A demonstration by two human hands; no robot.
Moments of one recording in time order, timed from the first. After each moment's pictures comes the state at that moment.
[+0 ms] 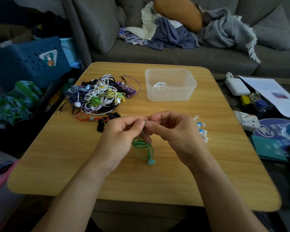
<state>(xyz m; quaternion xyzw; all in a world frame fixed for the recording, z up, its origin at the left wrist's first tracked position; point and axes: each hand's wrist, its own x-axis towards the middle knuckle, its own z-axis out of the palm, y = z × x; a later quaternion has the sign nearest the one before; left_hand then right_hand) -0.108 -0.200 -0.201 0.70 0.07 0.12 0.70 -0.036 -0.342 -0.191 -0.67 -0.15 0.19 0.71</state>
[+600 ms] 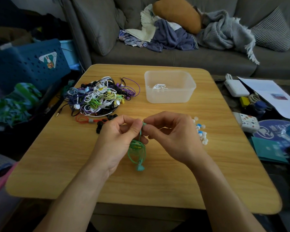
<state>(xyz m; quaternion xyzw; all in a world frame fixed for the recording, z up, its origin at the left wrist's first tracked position) -0.108 -0.202 -0.200 0.65 0.15 0.14 0.73 -0.037 -0.345 -0.189 -0.75 -0.30 0.08 0.59</state>
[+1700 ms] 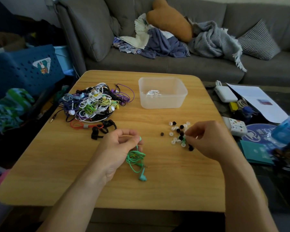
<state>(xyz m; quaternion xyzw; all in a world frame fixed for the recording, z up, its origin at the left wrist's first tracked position) -0.107 -0.206 -0.206 0.65 0.23 0.07 0.72 0.007 -0.421 -0.185 -0.95 -0.14 0.05 0.26</state>
